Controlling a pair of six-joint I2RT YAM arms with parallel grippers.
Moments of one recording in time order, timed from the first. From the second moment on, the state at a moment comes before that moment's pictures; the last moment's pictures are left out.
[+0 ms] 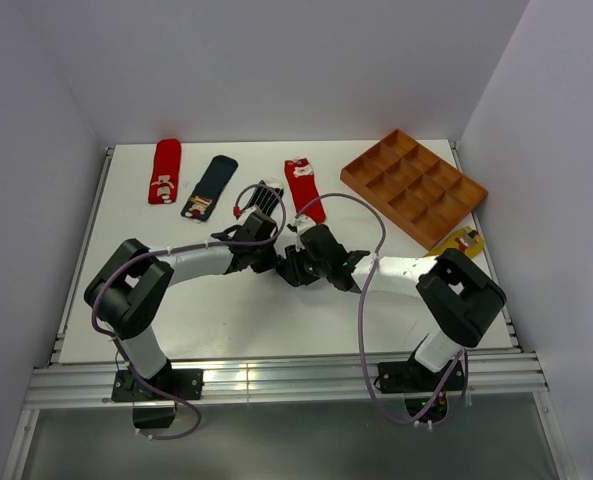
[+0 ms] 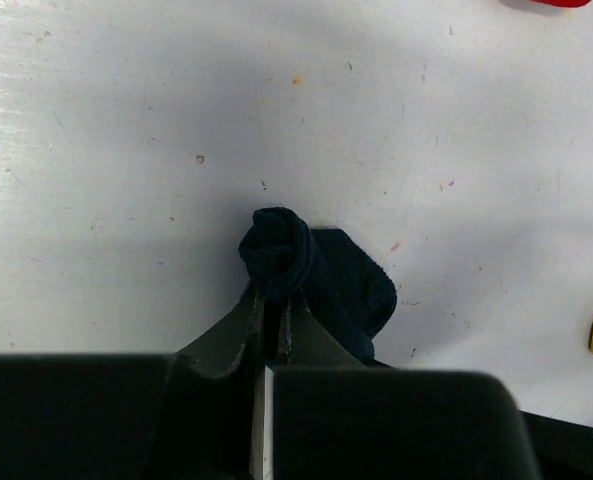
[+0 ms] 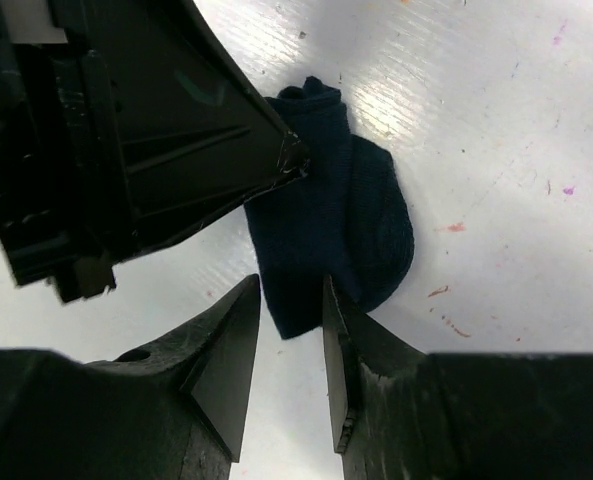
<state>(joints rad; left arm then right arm) -0.71 1.73 0.96 -0.14 -0.09 -1.00 0.78 1.59 0.76 0.10 -0.07 0.35</state>
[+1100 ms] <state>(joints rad) -0.70 1.57 0.89 -0.14 -0.14 -1.02 0.62 1.75 0.88 0.03 -0.35 0.45</state>
